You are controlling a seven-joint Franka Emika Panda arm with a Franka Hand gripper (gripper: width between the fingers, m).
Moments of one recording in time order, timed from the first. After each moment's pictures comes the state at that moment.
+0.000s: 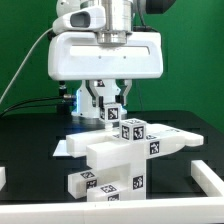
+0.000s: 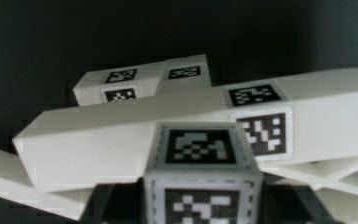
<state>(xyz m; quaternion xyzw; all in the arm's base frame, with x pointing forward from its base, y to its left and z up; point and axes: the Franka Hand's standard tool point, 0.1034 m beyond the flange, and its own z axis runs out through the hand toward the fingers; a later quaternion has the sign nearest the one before) 0.528 -0.015 0.138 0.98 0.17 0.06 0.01</state>
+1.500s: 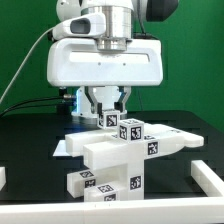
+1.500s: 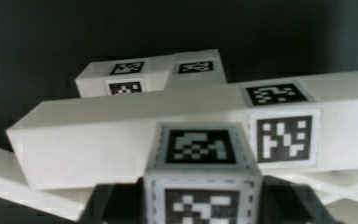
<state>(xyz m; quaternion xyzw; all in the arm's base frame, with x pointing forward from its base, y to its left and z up) 0.534 -0.017 0.129 0.98 0.17 0.07 0.02</state>
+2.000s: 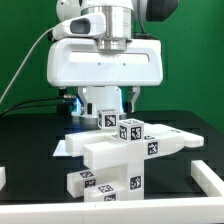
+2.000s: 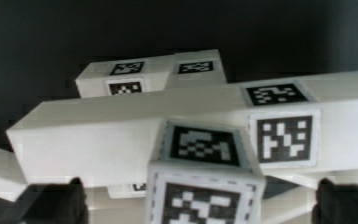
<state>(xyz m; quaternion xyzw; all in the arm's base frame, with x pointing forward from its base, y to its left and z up) 0.534 -0.017 0.129 0.98 0.17 0.07 0.02</state>
